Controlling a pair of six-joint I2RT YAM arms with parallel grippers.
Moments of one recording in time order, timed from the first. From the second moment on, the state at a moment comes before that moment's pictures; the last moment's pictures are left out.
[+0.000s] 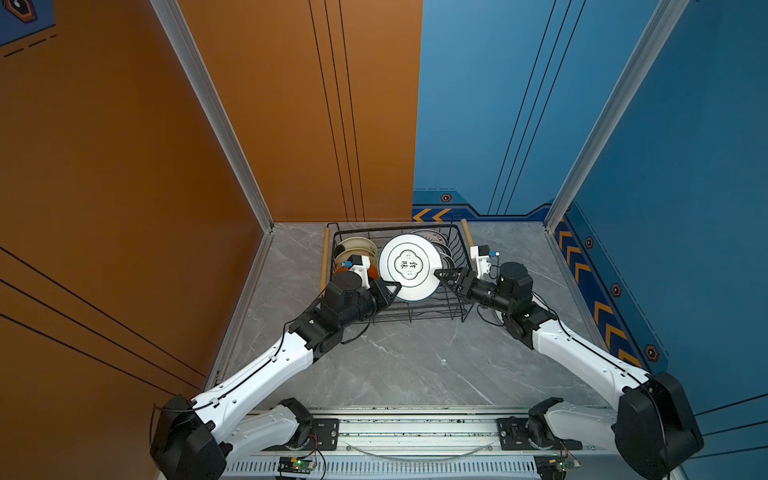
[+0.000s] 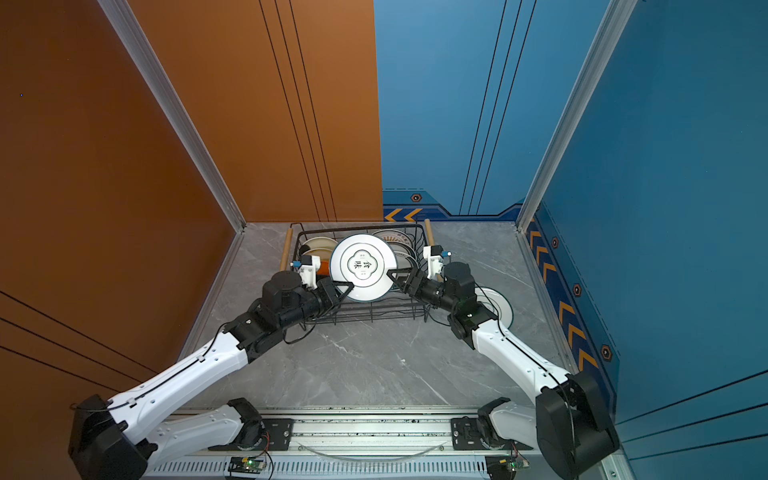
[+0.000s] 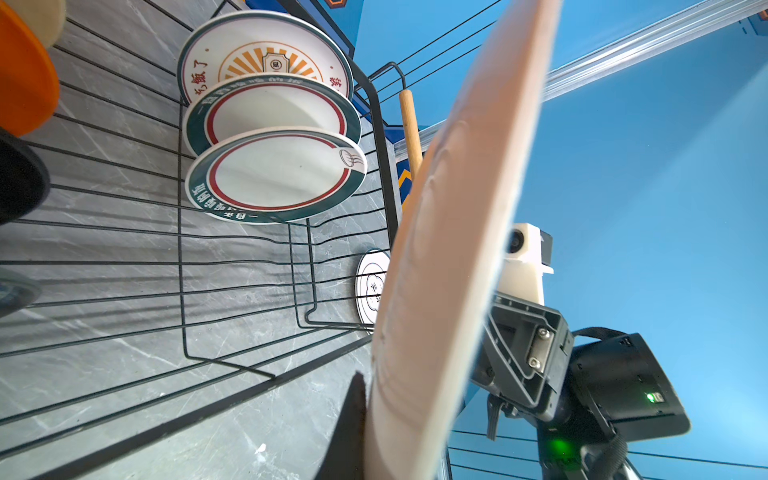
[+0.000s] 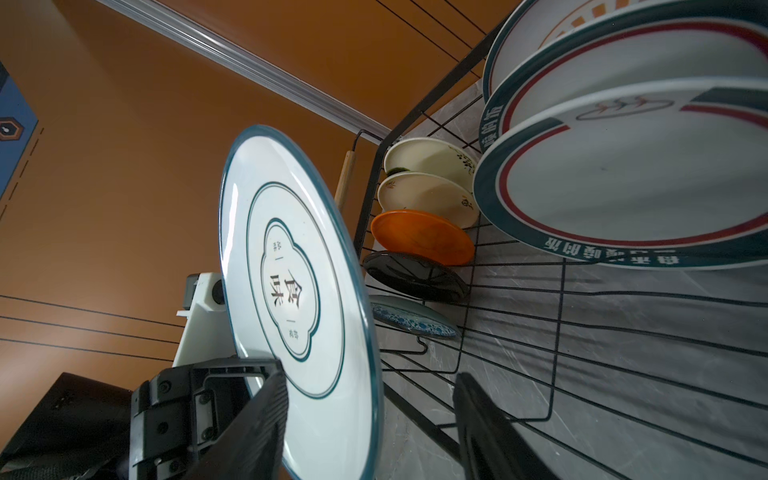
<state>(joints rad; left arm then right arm) -0.66 1.10 0.83 -0.05 0.15 -1.09 0.42 1.26 0.73 0.33 -0.56 1.01</state>
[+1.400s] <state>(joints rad) -0.60 1.20 1.09 -0.27 0.24 -0.79 0.15 1.30 0.73 0.48 -0.72 1.13</state>
